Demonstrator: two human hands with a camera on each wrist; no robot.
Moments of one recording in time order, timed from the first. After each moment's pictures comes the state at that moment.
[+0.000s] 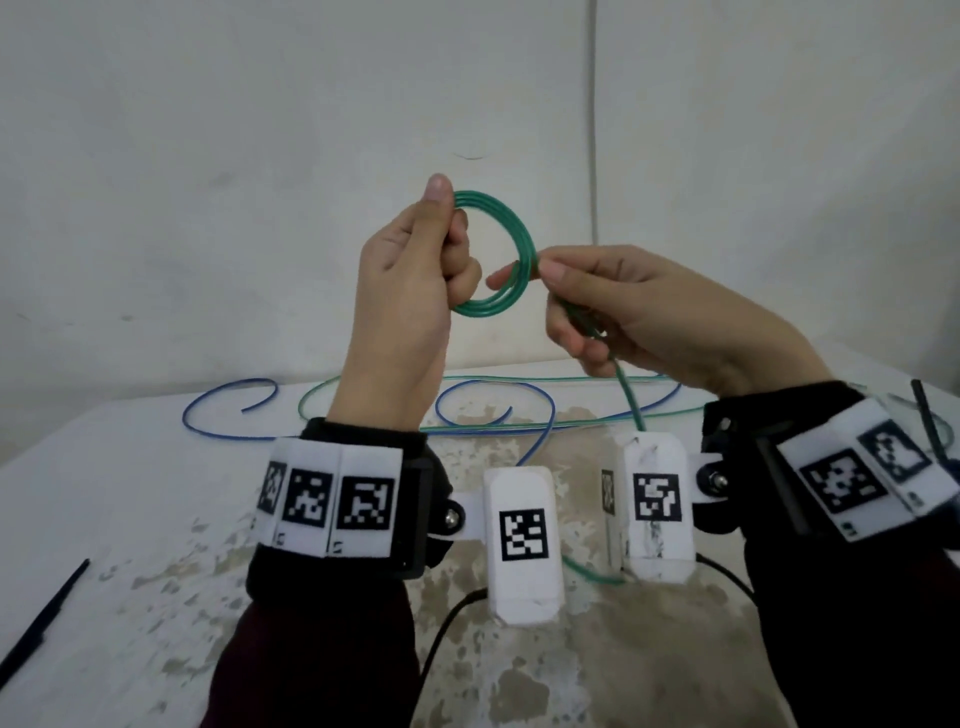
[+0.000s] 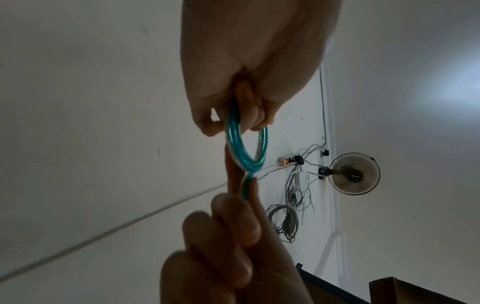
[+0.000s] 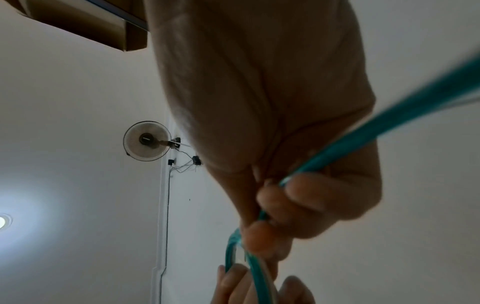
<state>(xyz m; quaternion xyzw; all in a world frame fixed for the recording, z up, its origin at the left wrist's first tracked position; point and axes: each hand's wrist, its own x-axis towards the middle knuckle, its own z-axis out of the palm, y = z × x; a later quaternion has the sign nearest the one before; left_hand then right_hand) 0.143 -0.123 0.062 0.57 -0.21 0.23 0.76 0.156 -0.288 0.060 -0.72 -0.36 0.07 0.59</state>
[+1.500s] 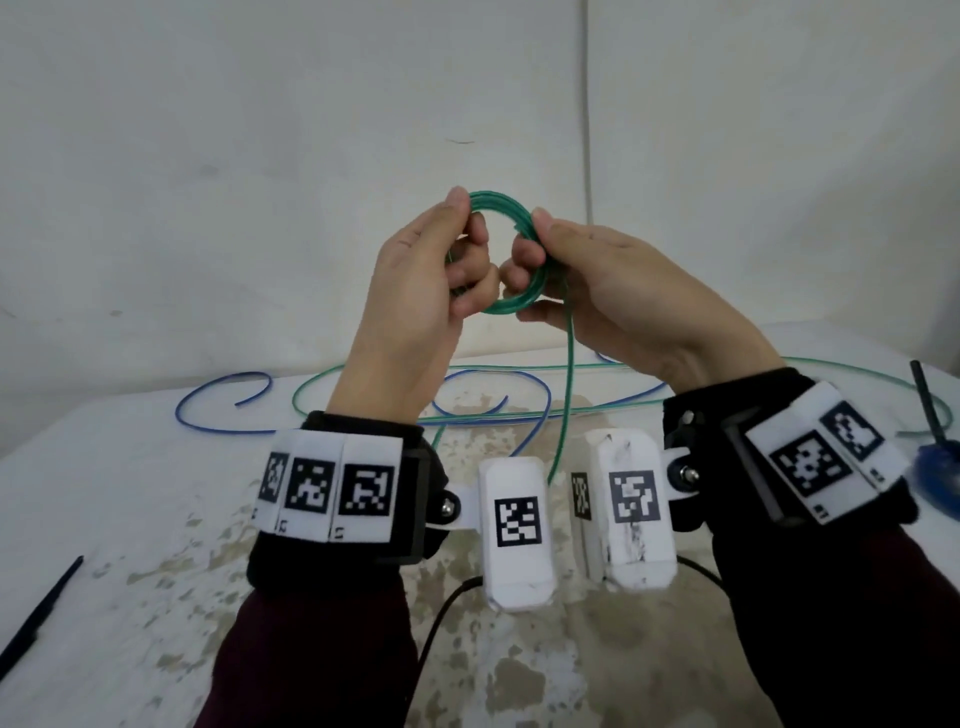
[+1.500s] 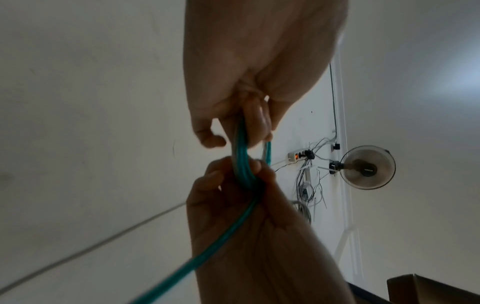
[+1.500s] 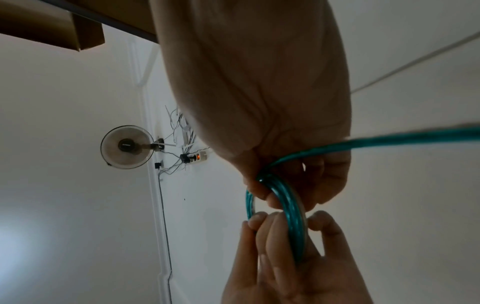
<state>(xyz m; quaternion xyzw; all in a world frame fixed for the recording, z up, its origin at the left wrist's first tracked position) 0.151 -0.125 0.056 0.58 -0.22 0.13 0.77 0.168 -0.269 0.056 -0.64 -0.31 0.06 0.70</state>
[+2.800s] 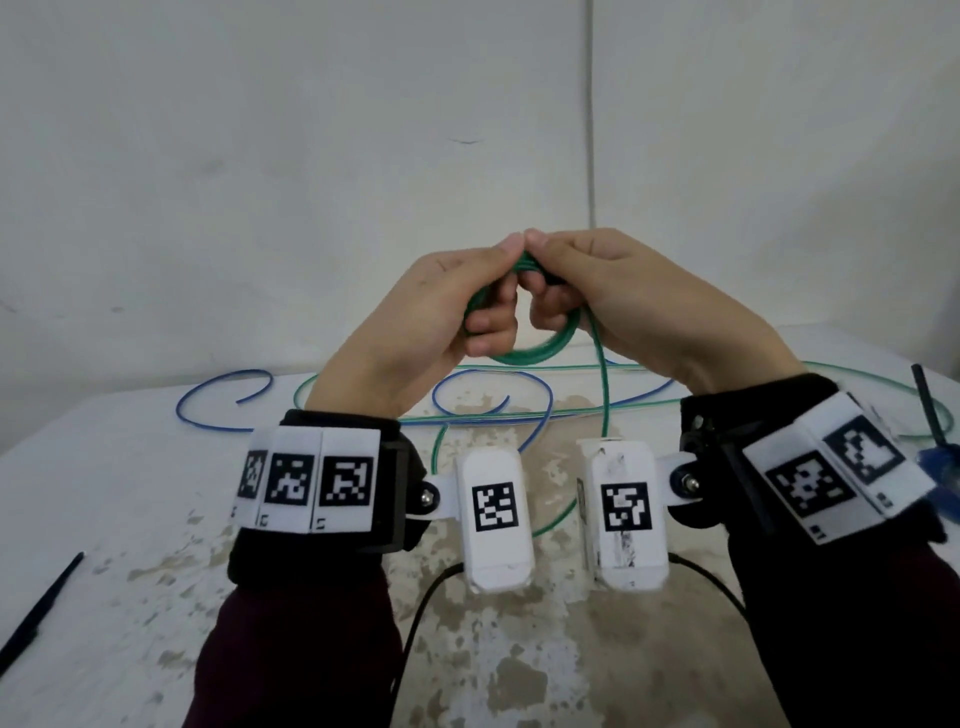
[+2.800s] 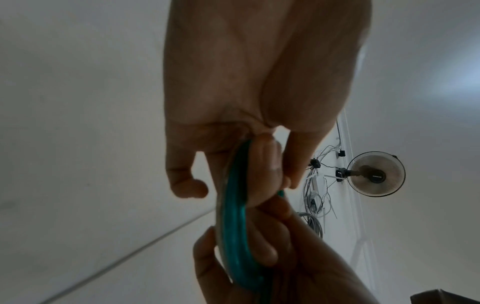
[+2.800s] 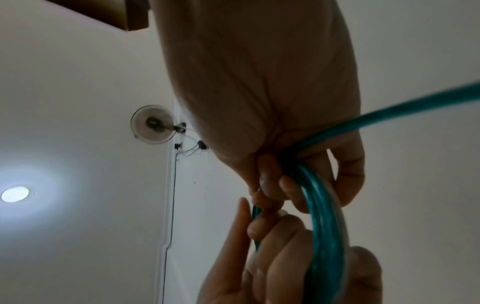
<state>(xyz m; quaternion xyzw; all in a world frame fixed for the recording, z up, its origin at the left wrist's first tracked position) 0.146 -0.117 0.052 0.67 -0.26 0.02 0.69 0.170 -0.270 0.055 -0.70 -0.32 0.01 0.64</state>
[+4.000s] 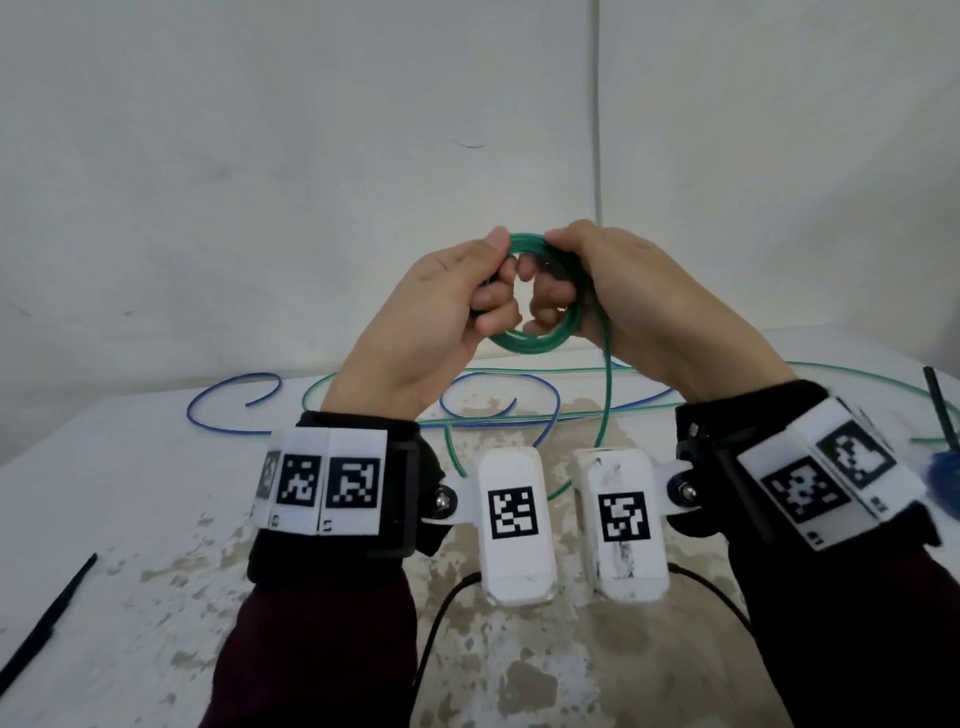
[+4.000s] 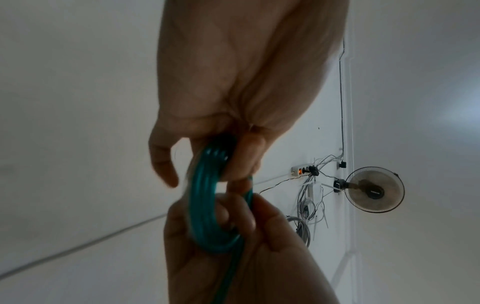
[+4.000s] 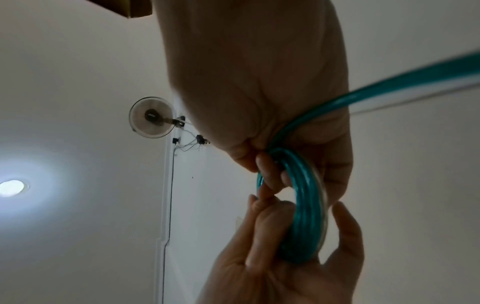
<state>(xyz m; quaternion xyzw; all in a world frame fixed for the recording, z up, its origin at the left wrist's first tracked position) 0.149 -0.117 0.053 0.64 -0.22 0.04 0.74 0.164 -0.261 0.061 -0.68 -0.22 0.01 0.70</state>
